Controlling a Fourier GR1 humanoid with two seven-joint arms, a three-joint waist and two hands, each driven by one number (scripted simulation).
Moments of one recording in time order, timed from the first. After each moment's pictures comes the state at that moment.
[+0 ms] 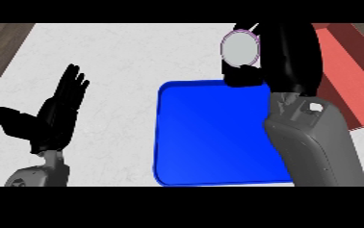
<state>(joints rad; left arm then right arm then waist) -0.10 0.14 0.04 -1.65 0.14 0.12 0.20 -0.72 -0.13 0.20 -1.72 1.04 0.16 0.75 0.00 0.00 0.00</state>
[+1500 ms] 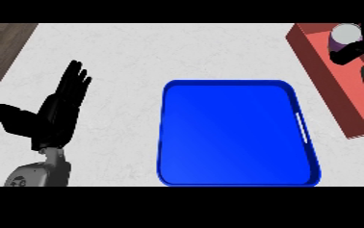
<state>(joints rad) -0.12 0.13 0.05 -1.66 0.13 0.10 0.22 -0.83 -0.57 -0.15 -0.76 1.11 0.00 0.24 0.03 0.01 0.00</state>
